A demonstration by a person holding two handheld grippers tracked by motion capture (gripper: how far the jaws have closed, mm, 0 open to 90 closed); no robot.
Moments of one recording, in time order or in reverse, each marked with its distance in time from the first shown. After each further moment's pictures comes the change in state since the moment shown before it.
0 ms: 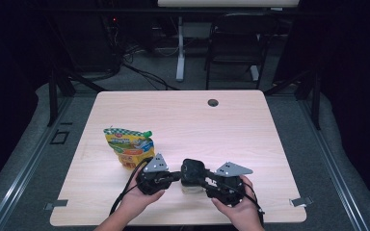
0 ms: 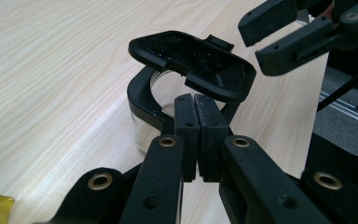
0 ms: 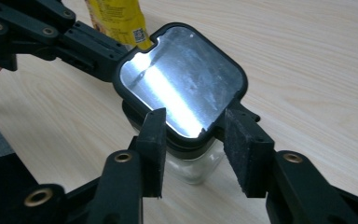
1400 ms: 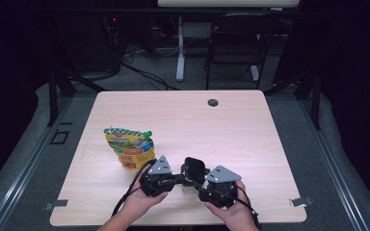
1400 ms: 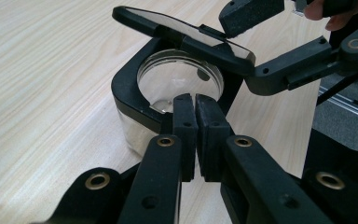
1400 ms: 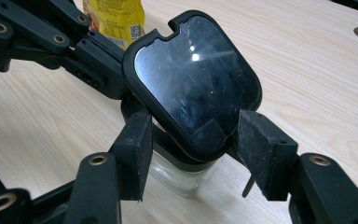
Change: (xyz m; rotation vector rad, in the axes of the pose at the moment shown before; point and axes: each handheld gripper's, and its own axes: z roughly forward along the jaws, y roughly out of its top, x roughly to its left) left arm -0.004 -0.003 0.010 0.025 -0.017 0.013; right arm 0.016 -0.002 0.012 -0.019 -0.079 -0.122
